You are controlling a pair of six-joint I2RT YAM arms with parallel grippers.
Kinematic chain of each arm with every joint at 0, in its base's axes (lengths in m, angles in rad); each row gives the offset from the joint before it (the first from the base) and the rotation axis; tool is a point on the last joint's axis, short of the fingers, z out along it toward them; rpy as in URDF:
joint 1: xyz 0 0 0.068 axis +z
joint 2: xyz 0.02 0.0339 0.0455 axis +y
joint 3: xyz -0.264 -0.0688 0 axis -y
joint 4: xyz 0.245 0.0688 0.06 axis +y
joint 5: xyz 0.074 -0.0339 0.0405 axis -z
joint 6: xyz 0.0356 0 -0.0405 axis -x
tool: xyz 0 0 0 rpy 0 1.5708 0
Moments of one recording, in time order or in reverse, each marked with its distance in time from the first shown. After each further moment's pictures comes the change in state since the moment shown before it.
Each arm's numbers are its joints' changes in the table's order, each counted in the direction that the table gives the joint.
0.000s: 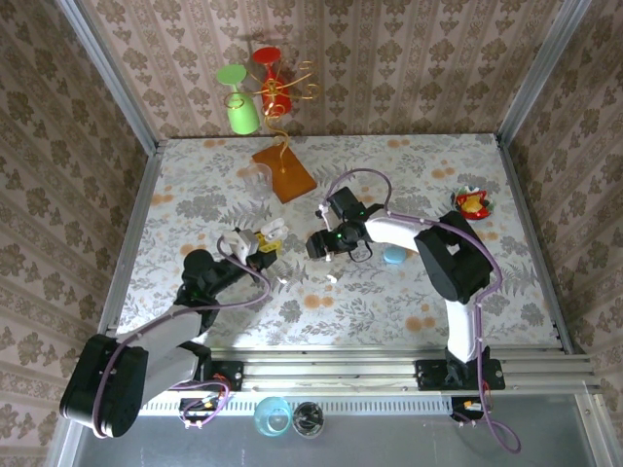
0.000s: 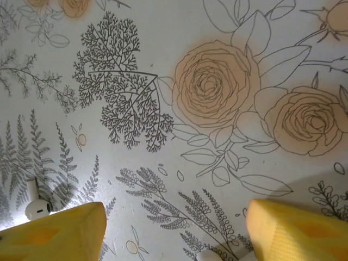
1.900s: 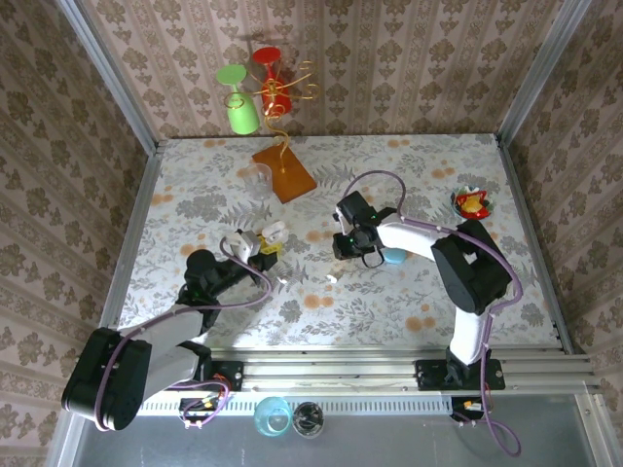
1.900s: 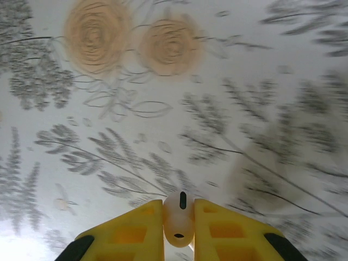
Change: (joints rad) left arm 0.000 0.043 -0.013 -0.010 -0.006 -0.006; right arm -0.006 -0.144 -0.119 0.089 0.249 -0.053
